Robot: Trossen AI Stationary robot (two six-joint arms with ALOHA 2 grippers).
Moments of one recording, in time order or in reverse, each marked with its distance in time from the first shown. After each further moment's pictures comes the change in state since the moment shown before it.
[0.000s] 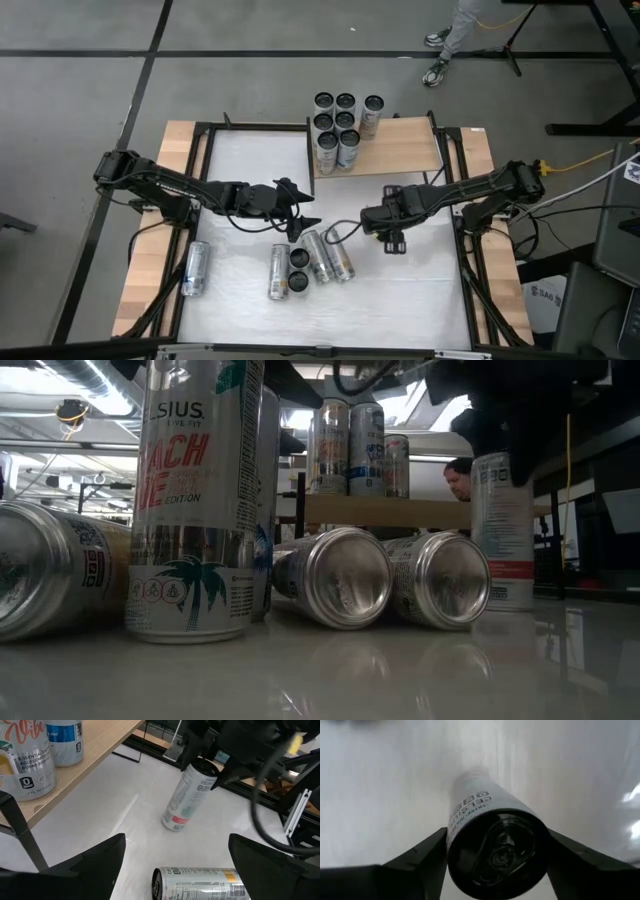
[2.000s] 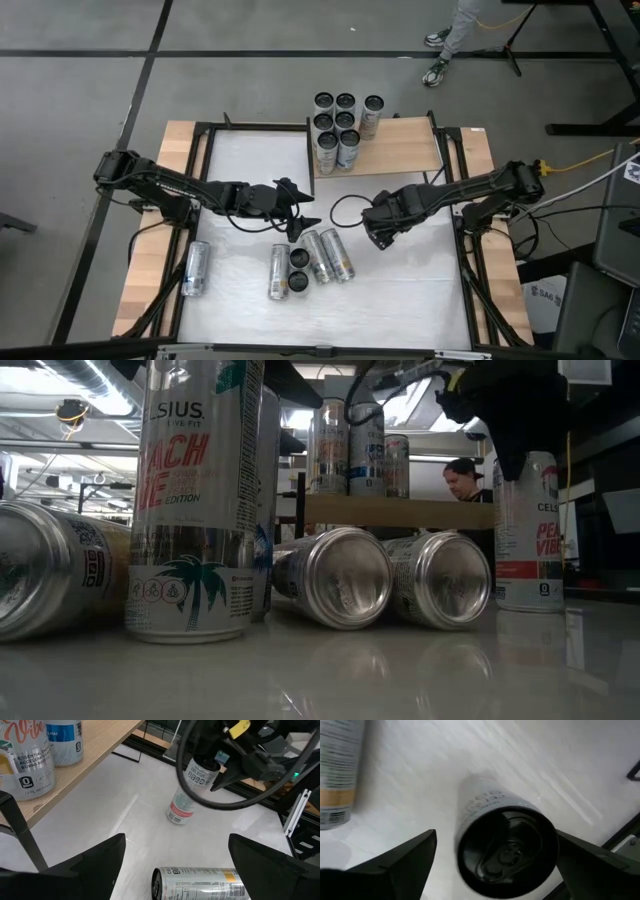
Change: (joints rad) left arm 0.000 0.000 0.000 0.000 0.001 -0.002; right arm 0.000 0.002 0.017 -0.087 -0.074 0.814
